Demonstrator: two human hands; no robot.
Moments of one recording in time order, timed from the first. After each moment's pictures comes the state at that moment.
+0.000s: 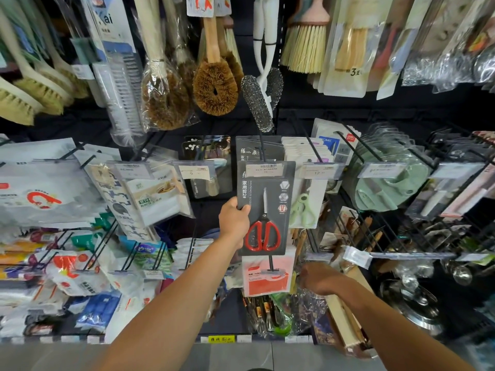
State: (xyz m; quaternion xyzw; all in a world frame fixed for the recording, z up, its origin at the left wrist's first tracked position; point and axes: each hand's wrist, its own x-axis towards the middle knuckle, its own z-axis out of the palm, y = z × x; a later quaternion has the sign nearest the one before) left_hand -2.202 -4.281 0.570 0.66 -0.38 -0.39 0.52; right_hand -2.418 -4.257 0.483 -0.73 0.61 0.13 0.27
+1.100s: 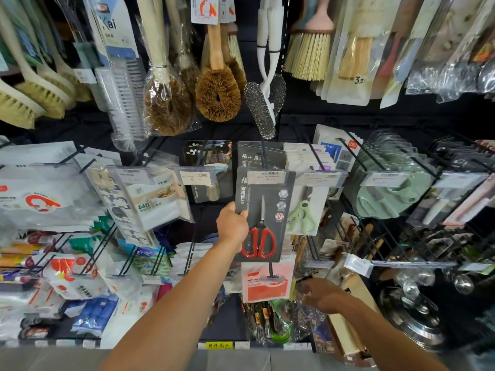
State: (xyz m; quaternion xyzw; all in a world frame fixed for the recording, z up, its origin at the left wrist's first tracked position) left_hand -2.196 -4.290 0.567 0.69 -0.38 -0.36 0.50; right_hand -2.429 -4.247 0.469 -0.71 0.61 0.12 0.32
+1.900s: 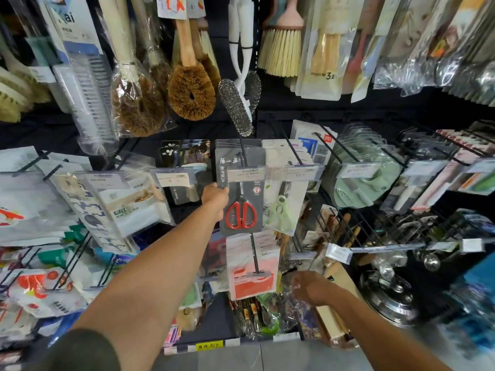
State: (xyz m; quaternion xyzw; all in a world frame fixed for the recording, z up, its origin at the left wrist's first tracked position) left_hand -2.183 -4.376 0.571 0.71 -0.34 -0.42 0.45; right_hand -2.435 -4.231 0.490 -0.72 0.61 0.11 0.30
